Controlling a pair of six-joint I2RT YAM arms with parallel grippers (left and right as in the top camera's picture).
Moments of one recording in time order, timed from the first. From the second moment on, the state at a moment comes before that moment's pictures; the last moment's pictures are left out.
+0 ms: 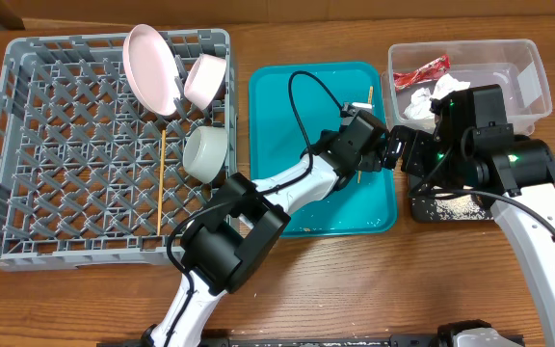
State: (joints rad) left arm -0.77 2.25 1.51 -0.13 -0.18 -0.51; right arm 0.15 1.34 1.26 -1.01 -0.25 0.46
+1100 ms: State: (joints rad) left arm -0.78 2.27 1.52 -0.15 -0.45 -0.38; right arm 0.15 1.34 1.26 -1.01 -0.25 0.47
